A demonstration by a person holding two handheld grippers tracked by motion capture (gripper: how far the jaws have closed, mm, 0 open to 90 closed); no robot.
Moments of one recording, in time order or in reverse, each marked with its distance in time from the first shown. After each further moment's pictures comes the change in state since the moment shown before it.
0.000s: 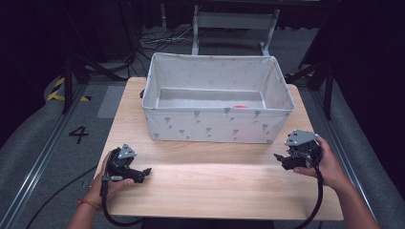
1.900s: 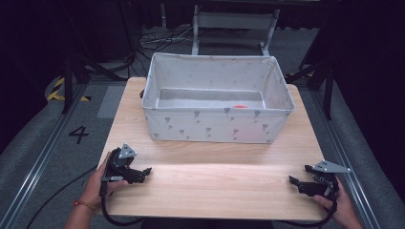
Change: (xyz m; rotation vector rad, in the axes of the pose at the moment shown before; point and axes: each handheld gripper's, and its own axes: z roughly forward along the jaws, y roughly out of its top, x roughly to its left) left arm -0.002 0.000 0.000 -0.002 0.014 -0.019; right arm 0.016 -0.139 0.019 -0.106 0.065 0.477
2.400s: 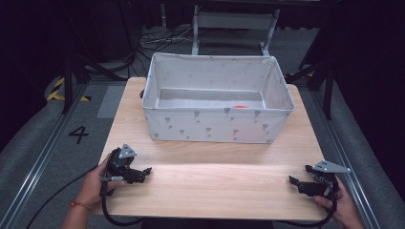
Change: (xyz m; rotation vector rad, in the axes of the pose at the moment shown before) left arm 0.000 0.000 0.000 0.000 0.004 -0.005; right arm 0.000 0.000 0.000 0.002 -0.009 0.005
